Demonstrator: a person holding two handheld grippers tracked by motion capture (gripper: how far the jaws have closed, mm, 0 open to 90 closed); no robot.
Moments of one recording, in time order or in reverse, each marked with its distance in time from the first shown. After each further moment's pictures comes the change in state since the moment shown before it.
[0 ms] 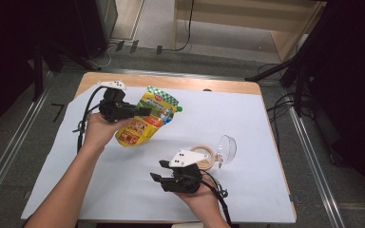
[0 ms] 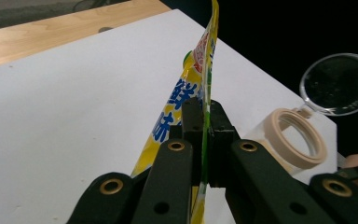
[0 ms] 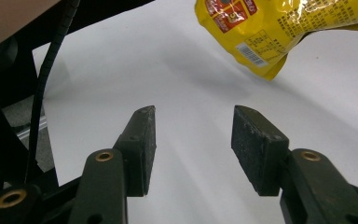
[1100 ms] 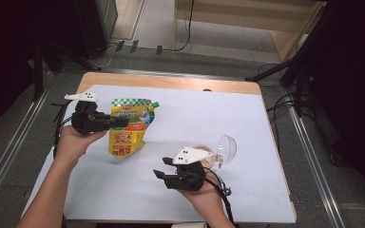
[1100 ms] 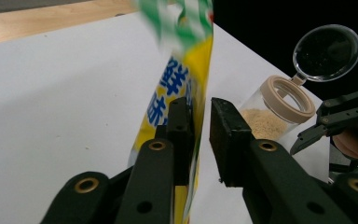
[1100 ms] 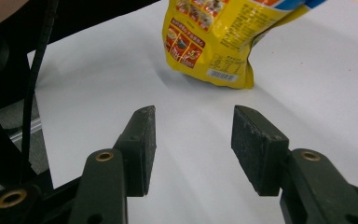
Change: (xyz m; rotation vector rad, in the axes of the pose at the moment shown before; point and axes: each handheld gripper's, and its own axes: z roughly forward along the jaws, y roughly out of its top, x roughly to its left) left arm 0.005 -0.046 -0.059 -0.026 0.014 -0.013; right arm -0.006 0.005 -0.008 -0.007 -0.015 -0.004
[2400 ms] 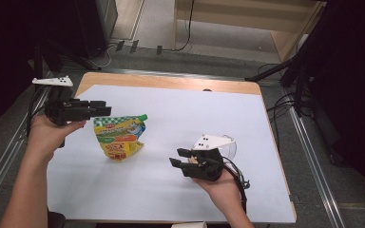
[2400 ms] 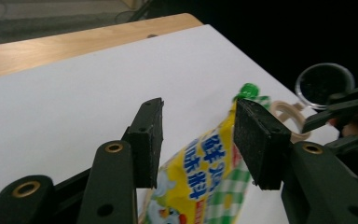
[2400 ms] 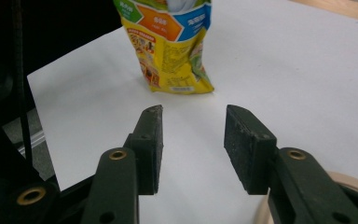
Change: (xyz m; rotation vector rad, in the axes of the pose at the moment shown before) left arm -0.005 0.028 -0.056 -0.032 0.117 -0.062; right arm -0.027 0.020 -0.044 0.001 -0.025 0.084
